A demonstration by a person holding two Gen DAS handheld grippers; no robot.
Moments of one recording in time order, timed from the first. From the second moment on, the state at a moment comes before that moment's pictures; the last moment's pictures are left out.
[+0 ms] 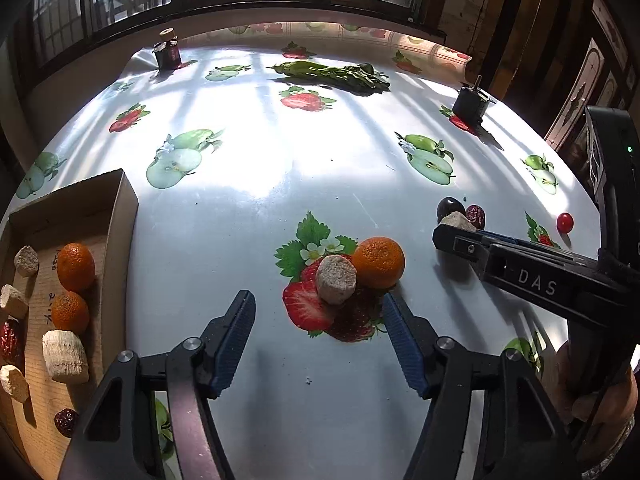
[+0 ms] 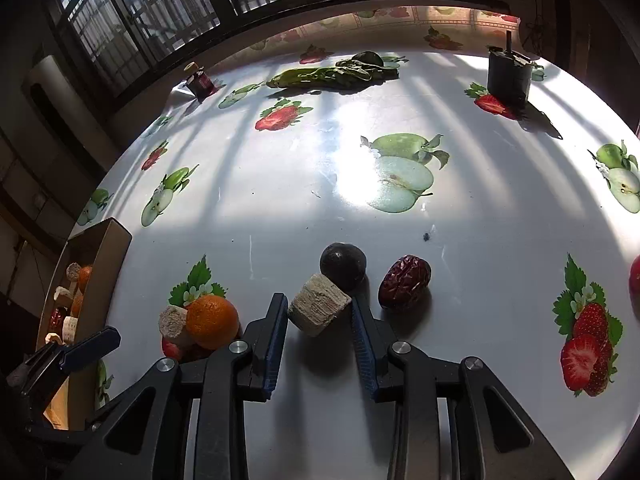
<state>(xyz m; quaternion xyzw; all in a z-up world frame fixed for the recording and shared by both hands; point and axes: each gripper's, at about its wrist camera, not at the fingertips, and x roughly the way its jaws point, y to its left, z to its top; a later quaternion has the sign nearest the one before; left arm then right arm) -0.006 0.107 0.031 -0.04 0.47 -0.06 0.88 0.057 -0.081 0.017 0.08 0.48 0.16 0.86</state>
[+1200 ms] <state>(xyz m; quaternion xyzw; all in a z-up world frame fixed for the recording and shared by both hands) 0.013 0.091 0.015 0.03 0.44 -0.07 0.90 0.047 -0.081 0.016 0.08 0.47 0.17 0.86</state>
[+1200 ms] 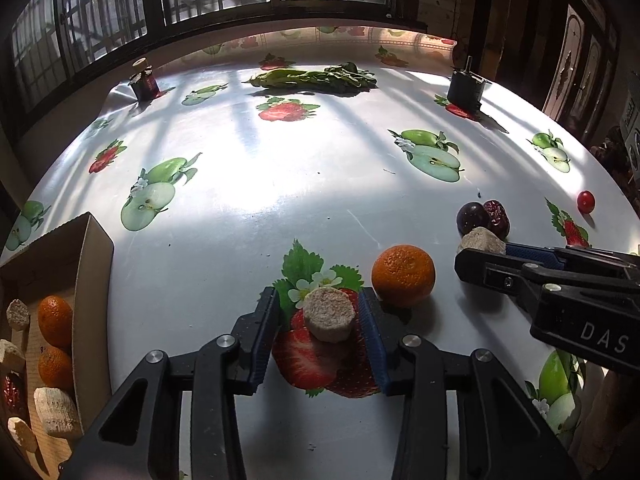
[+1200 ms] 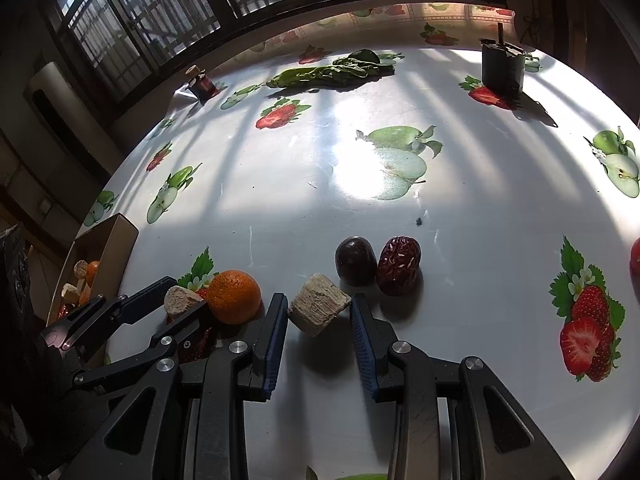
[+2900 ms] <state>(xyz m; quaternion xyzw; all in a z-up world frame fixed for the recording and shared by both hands) -0.161 0.352 0.041 -0.18 0.41 0.12 0.89 -0.095 0.187 0.022 -0.12 0.45 0.40 0.79</state>
